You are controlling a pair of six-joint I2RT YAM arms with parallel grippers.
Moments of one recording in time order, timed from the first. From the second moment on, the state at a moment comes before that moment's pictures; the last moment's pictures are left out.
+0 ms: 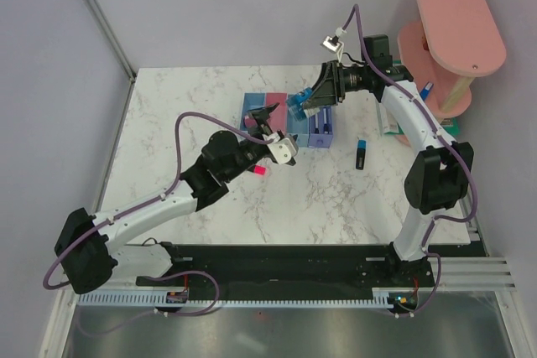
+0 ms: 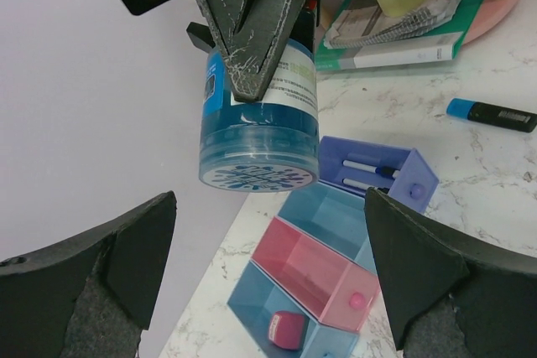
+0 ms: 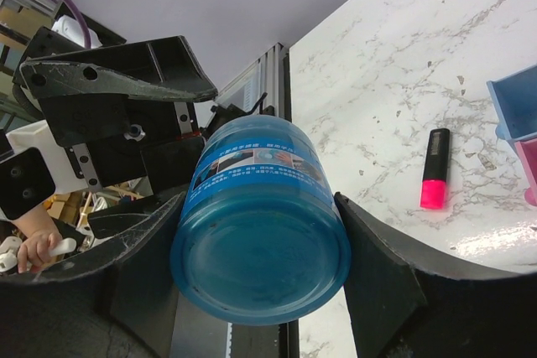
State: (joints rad) left arm -0.87 1.21 0.86 0.42 0.02 0.75; right arm 0.20 1.85 1.76 -0.54 -1.44 0.16
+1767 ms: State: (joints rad) left arm -0.90 1.30 0.91 0.48 0.03 0.80; right arm 0.21 1.76 1.70 -0.67 -1.44 0.03
